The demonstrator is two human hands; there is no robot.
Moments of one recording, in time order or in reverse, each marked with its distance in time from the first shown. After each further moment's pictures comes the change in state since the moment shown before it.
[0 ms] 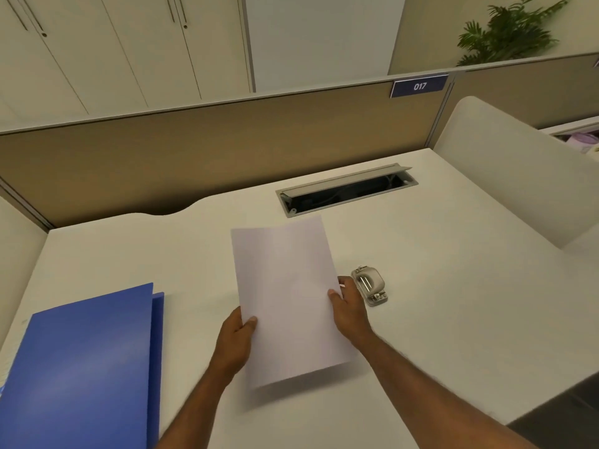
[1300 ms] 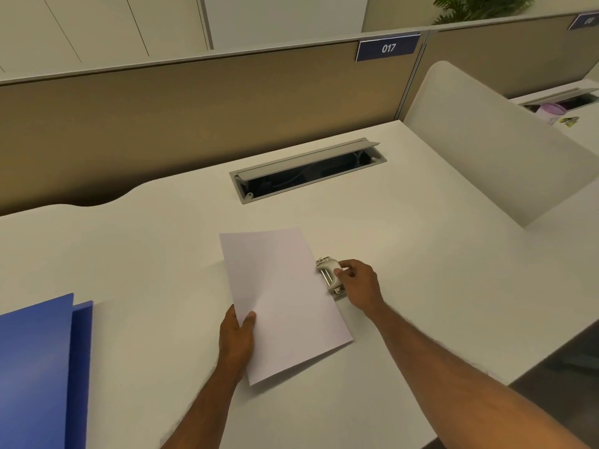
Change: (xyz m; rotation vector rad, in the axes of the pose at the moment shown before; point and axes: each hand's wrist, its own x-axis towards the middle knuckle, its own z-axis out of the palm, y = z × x) left_hand 0.028 -0.005 0.113 -0.041 0.119 -0.148; right_hand 0.083 0.049 -0.103 -0.204 0.090 0.161
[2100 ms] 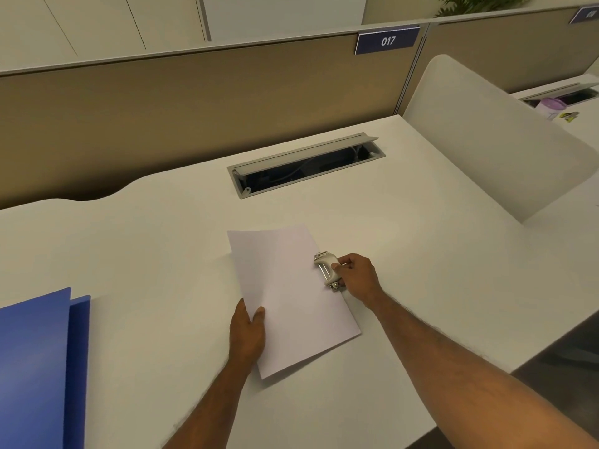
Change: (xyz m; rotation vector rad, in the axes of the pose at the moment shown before) left_hand -0.002 -0.005 0.020 0.121 -0.002 0.046; right_hand 0.011 0.002 -0.004 0.001 -0.057 0.087
